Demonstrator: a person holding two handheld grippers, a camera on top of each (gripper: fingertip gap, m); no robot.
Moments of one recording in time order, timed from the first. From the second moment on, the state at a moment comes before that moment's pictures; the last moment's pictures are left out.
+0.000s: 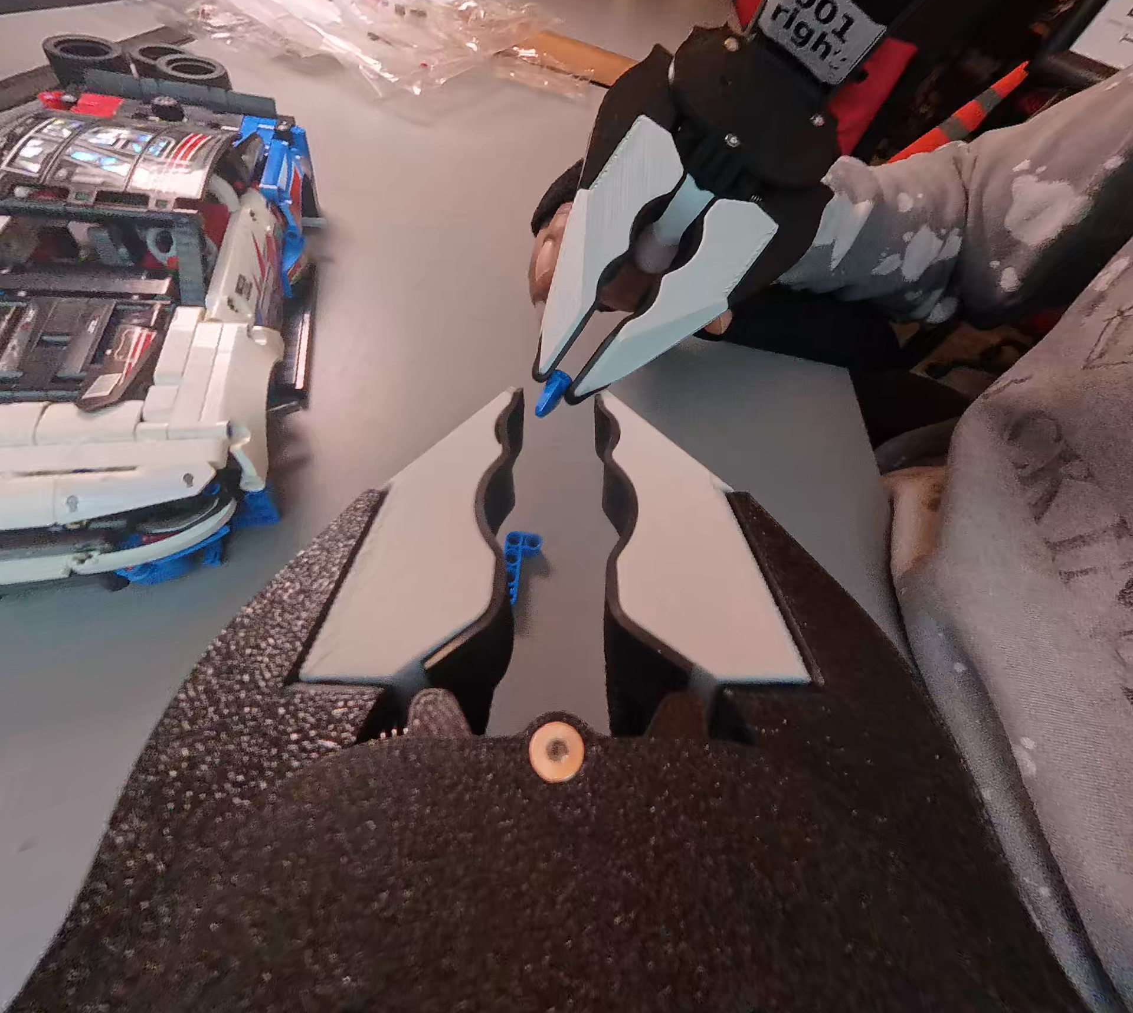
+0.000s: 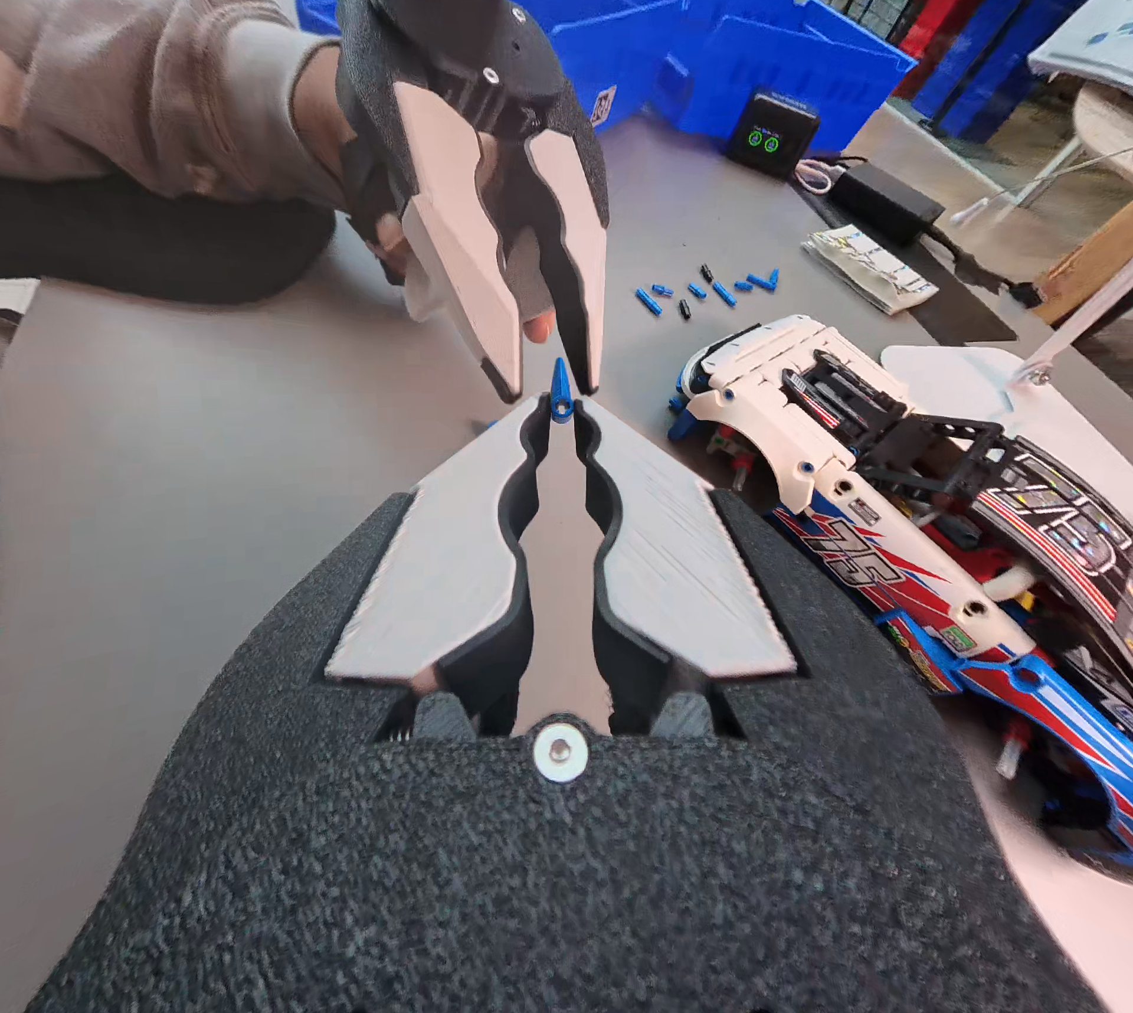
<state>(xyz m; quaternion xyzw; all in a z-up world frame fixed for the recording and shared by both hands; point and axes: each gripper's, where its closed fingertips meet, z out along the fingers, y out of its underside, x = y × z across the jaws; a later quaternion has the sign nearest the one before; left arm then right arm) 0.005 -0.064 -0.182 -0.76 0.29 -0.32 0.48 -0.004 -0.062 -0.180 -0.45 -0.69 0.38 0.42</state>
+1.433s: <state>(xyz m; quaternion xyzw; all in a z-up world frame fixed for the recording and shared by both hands) -0.414 -0.203 -0.241 -0.95 -0.15 0.24 0.14 0.021 -0.006 -0.143 -0.50 -0.60 0.39 0.49</state>
